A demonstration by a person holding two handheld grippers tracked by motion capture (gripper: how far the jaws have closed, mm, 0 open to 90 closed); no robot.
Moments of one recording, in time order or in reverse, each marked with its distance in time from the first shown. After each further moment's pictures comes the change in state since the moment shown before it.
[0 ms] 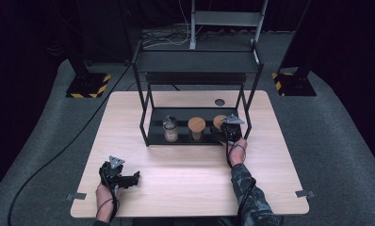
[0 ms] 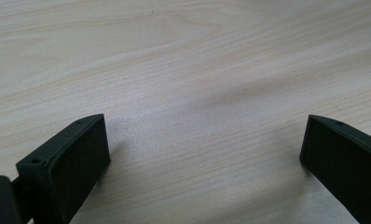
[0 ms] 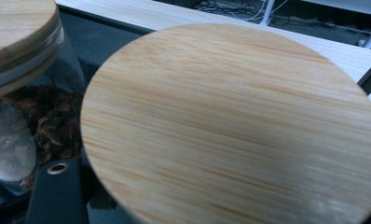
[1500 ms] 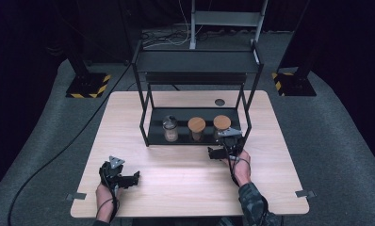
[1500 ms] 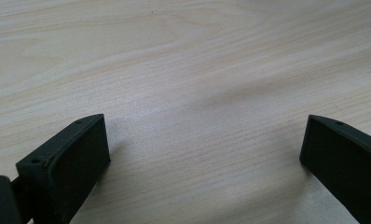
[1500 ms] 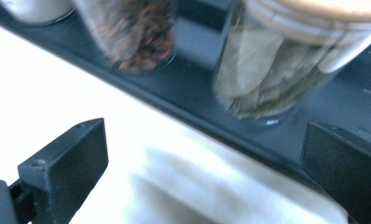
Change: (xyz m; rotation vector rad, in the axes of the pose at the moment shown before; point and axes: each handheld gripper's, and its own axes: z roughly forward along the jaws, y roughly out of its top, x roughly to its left) left arm 0.000 0.000 0.000 0.000 0.000 0.000; right arm 0.037 -0.017 -0.062 0.221 0.036 -0.050
